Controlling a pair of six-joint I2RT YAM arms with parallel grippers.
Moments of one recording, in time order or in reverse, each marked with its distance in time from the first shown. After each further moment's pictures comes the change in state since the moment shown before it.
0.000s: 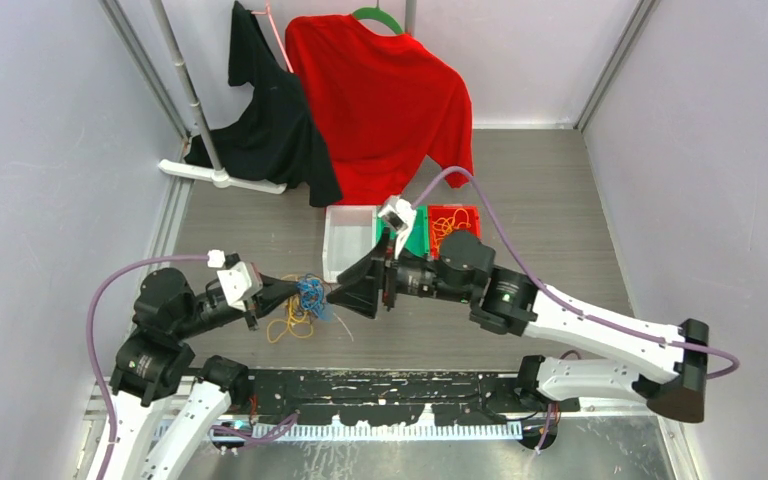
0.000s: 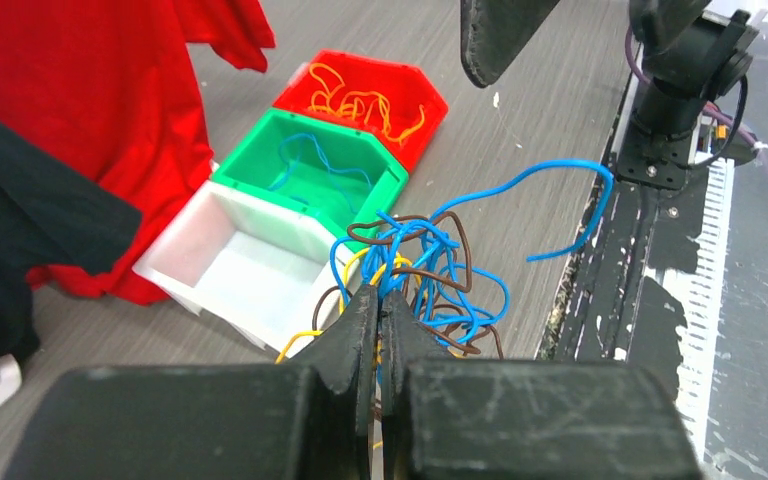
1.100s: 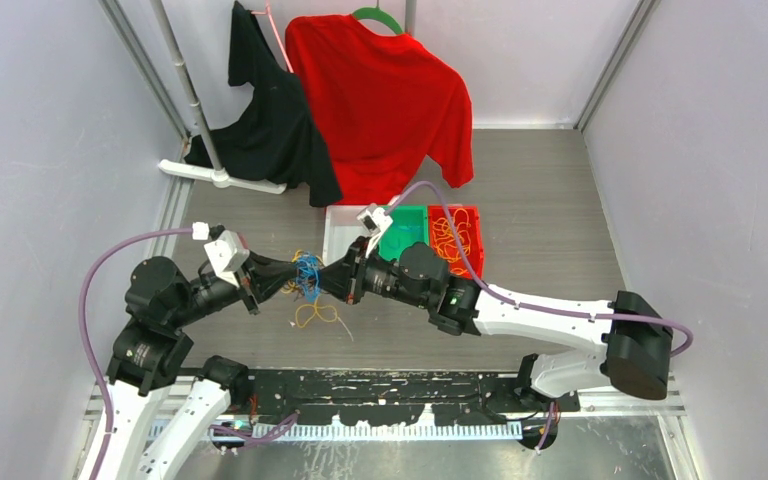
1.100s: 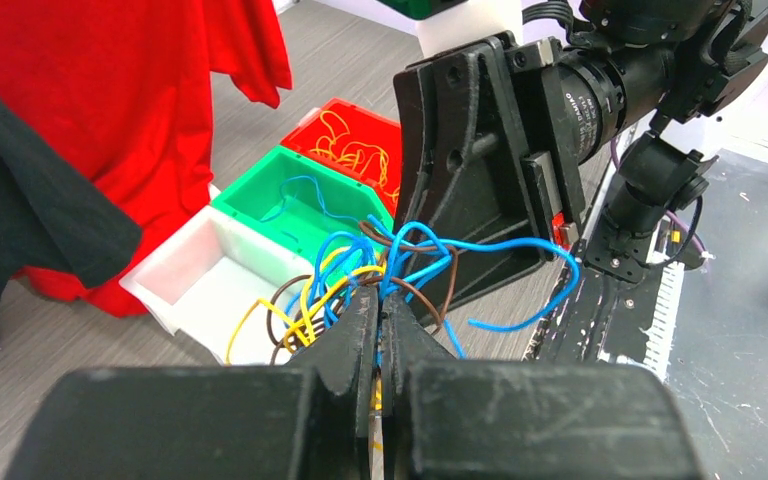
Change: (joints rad) left arm 0.000 0.082 0.083 0.119 -0.051 -0.244; right arm -0.001 0.203 -0.150 0.377 0.172 0.064
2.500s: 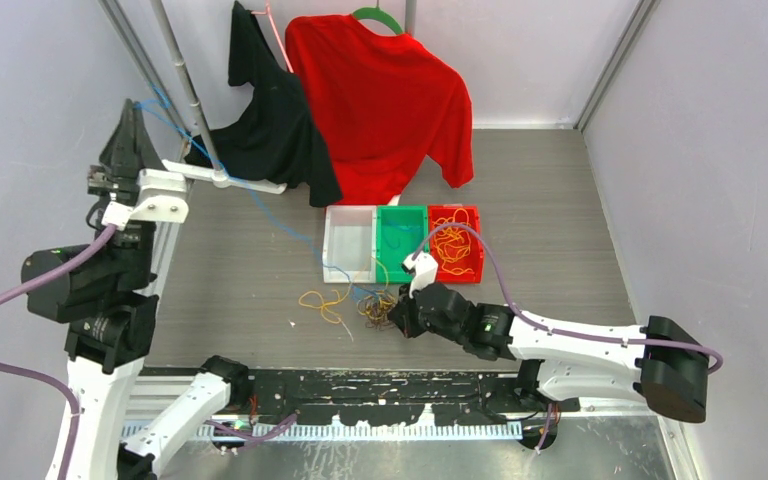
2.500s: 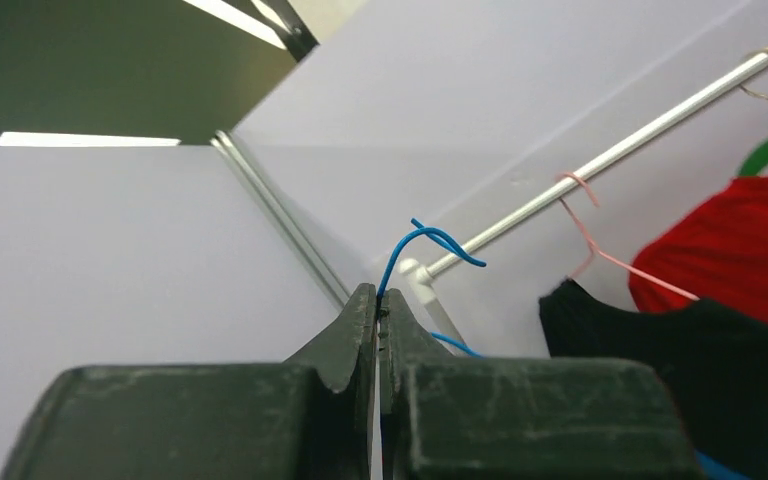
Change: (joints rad) left arm 0.000 0.257 0.443 0.519 -0.772 0.879; right arm 0.005 -0.241 -0.320 -0.497 0.312 -0.043
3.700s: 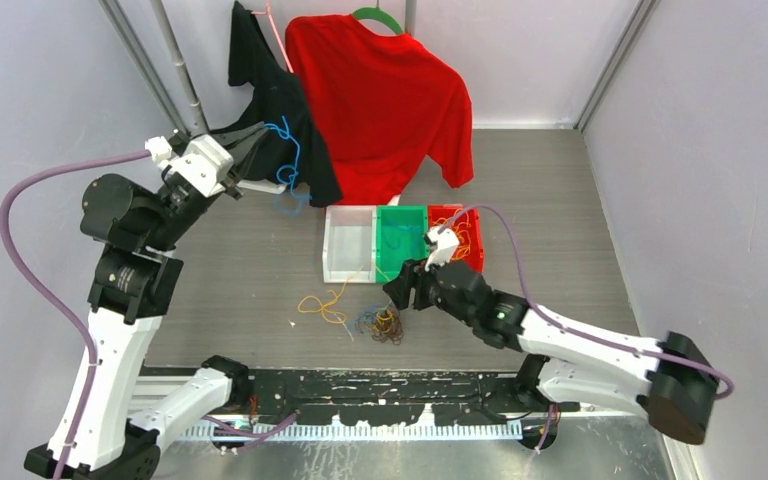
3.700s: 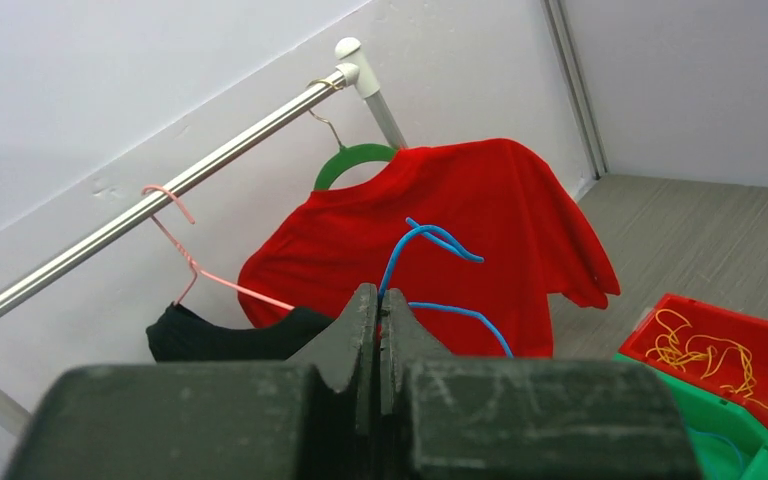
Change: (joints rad) left arm 0.000 0.173 0.084 -0.215 0.483 -0.494; right arm -0.137 -0.132 -0.001 0.080 -0.030 -0.003
